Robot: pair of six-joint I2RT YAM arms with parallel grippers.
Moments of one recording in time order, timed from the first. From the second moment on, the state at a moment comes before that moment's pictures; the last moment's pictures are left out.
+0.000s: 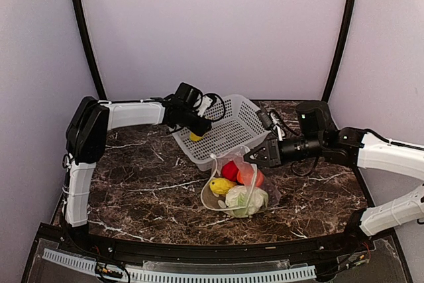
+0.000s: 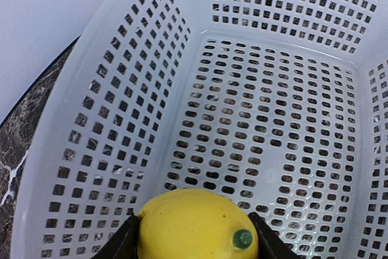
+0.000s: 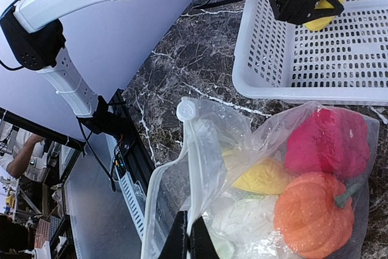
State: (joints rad) left arm -0.65 2.19 1.72 -0.30 -0.02 0.15; right arm 0.82 1.16 0.84 -0.20 -0.50 0.53
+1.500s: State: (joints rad) left arm -0.46 2.06 1.67 -0.43 -0.16 0.12; right arm 0.82 1.23 0.86 -0.16 -0.54 0.53
